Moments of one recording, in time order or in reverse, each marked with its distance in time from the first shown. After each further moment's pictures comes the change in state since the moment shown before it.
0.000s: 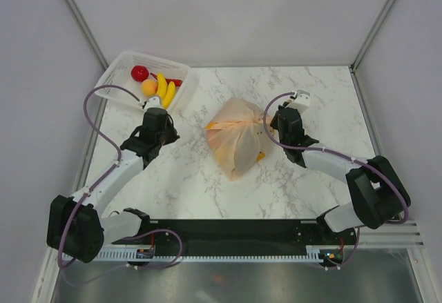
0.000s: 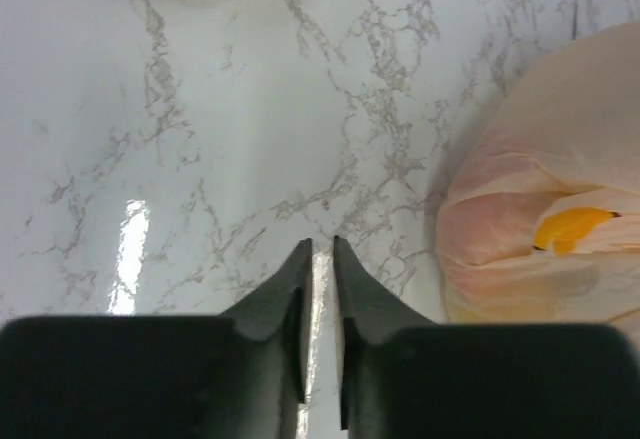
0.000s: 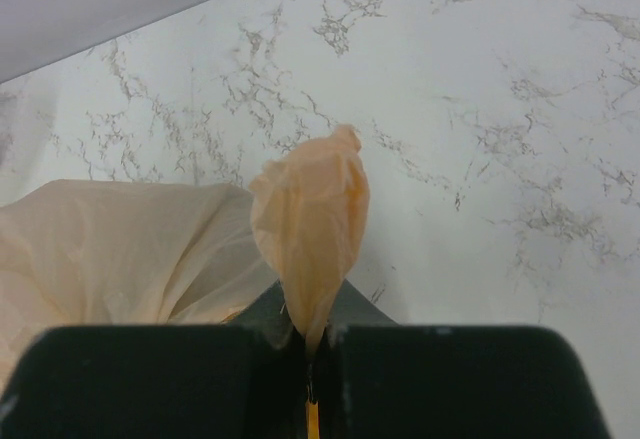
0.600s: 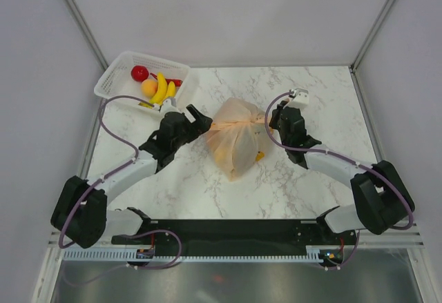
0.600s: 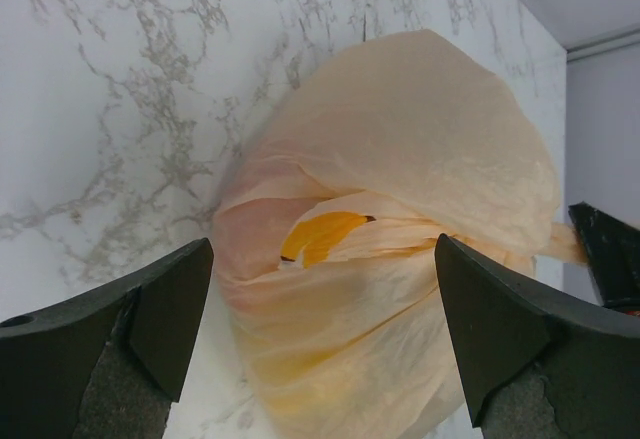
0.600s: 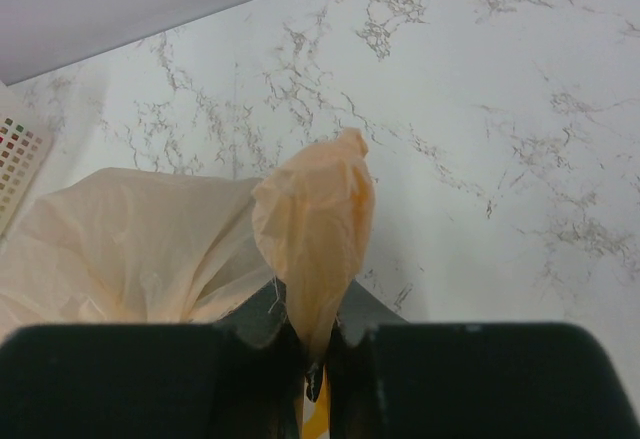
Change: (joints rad) left arm -0.164 0.106 -0.051 0.363 0.071 -0.313; right arm 0.001 -0.043 0.000 -0.009 -0.096 -0.029
